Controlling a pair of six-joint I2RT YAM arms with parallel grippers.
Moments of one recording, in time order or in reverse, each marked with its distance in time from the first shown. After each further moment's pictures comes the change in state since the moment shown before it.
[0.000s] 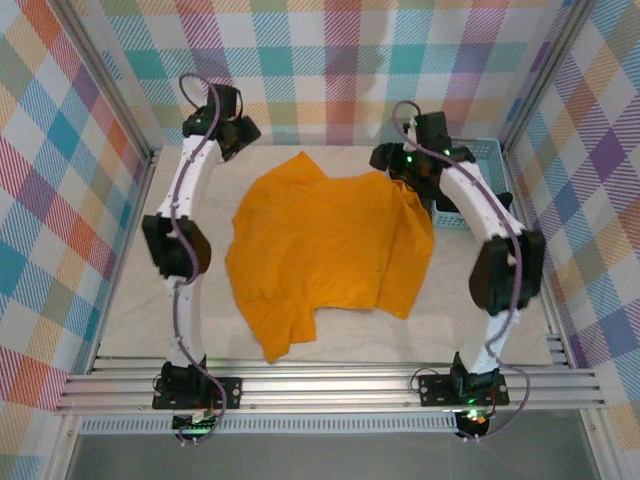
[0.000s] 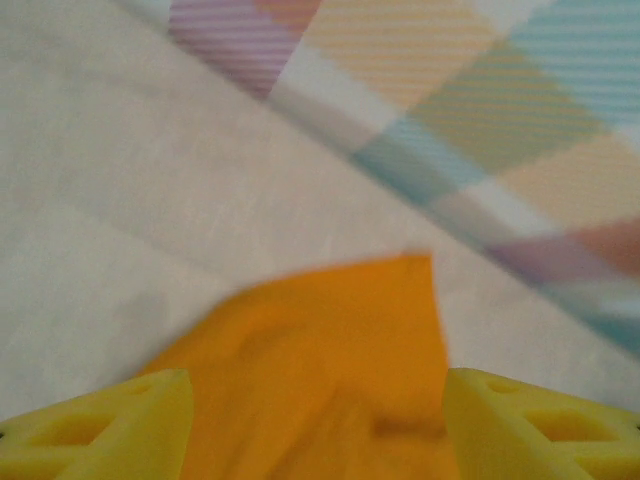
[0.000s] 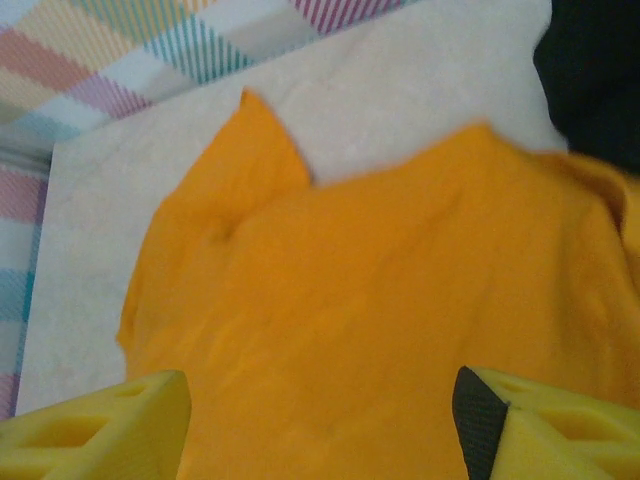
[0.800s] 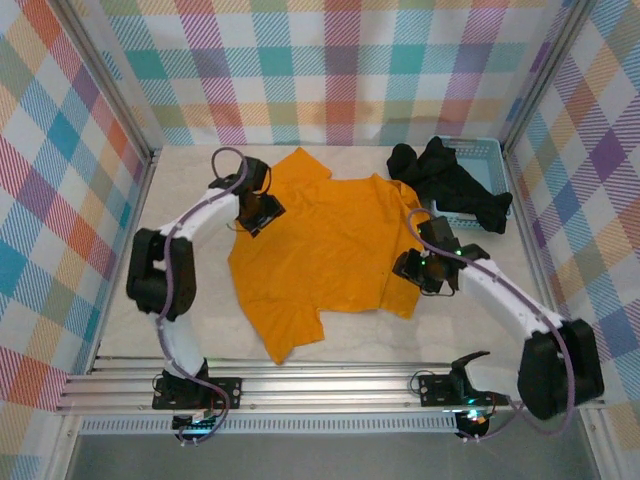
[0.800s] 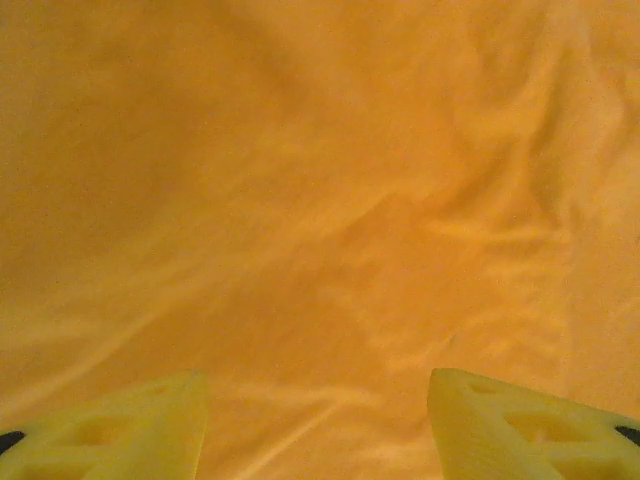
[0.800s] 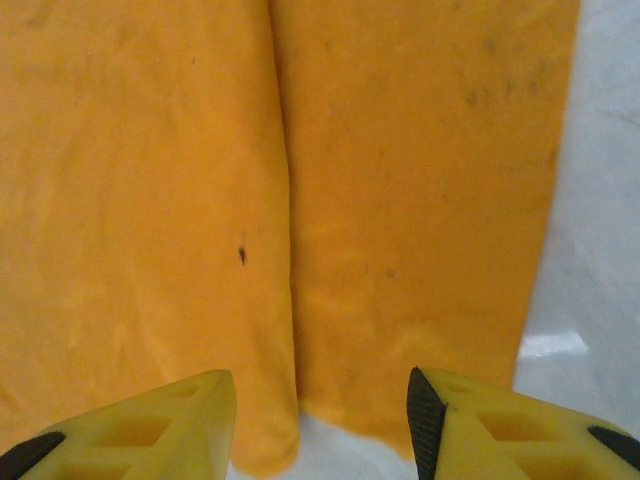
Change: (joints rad) left arm -0.144 -0.236 -0.785 0.257 0.143 -0.249; right arm 0.103 -0.511 -0.842 -0.036 0.165 0.280
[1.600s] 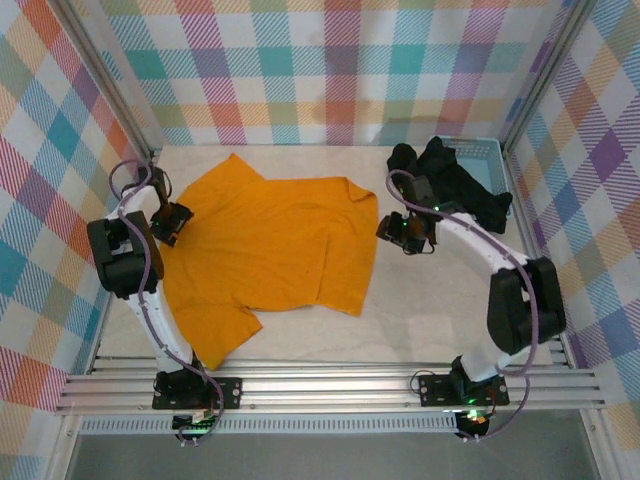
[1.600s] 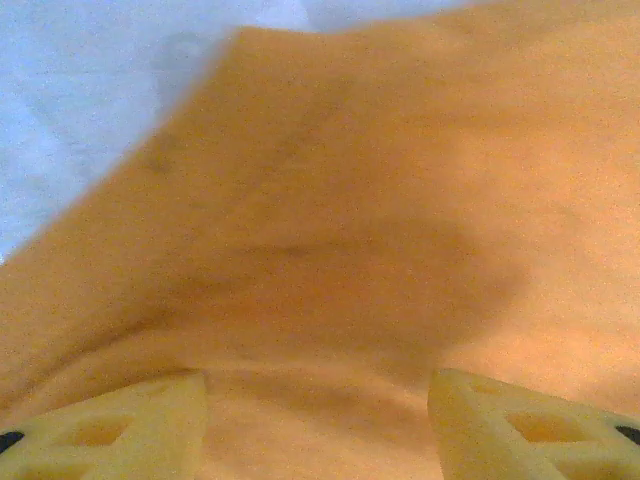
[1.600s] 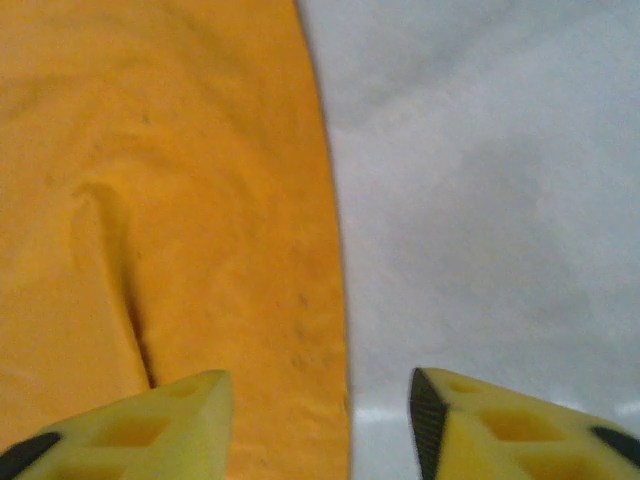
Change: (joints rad) left arm 0.565 0.167 0.091 -0.085 -0.017 0.139; right arm -0.003 0.361 0.372 0.045 -0.018 -0.083
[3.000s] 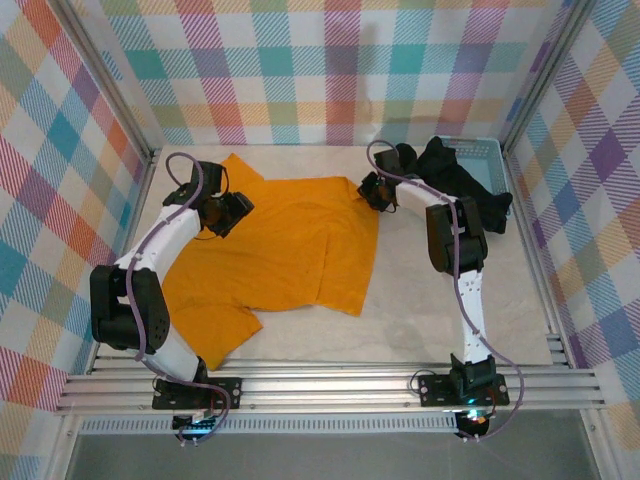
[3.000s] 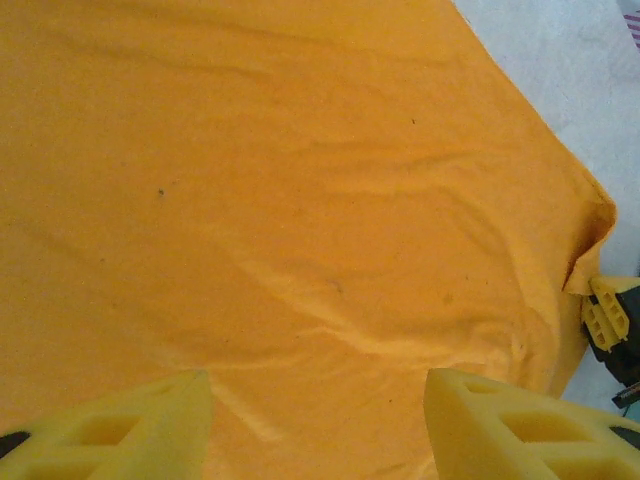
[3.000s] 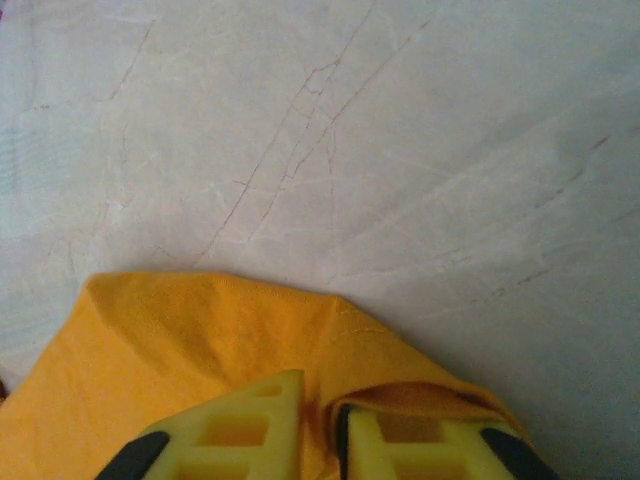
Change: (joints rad) left arm -0.398 -0.489 -0.325 0.153 0.087 -0.034; right arm -0.041 0.729 0.610 0.316 -0.017 0.310
